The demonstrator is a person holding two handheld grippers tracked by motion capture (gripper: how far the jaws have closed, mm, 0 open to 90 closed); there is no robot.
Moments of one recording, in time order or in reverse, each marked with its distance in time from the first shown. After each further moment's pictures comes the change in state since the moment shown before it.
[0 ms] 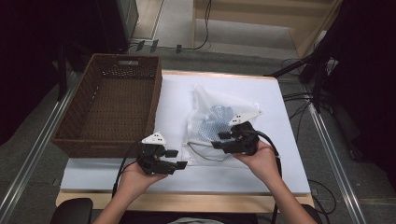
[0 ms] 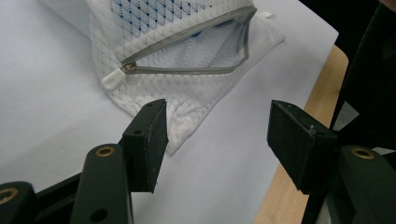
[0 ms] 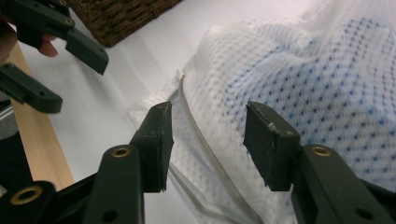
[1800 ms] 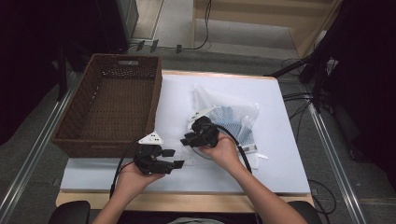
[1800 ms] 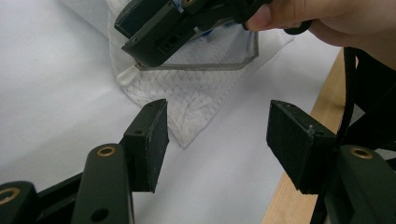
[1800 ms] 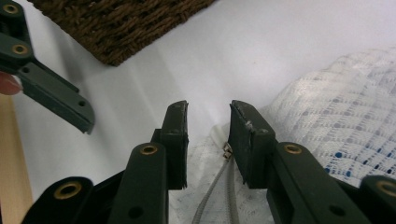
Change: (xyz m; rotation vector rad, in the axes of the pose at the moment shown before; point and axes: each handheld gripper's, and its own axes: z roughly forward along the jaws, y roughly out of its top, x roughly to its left) left arm 0.004 -0.004 -0.005 -0.020 0.019 -0.010; right arm 0.019 0.040 0.105 0.112 0.094 -0.032
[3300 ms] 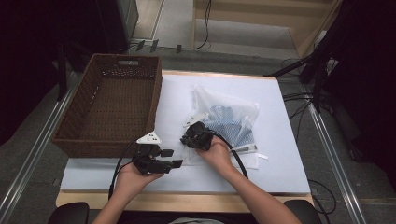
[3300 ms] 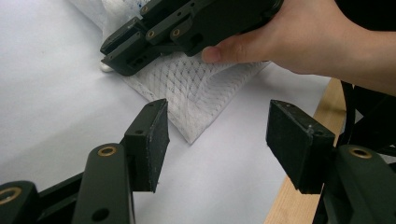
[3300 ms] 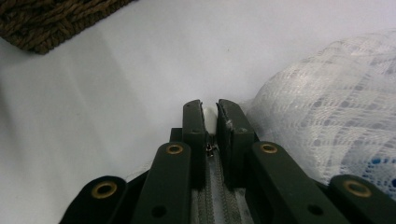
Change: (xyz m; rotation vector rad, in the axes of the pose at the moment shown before) left arm 0.005 -0.003 0.000 0.003 0.002 -0.026; right arm -0.001 -0.011 0.037 -0.008 -0.146 -0.025
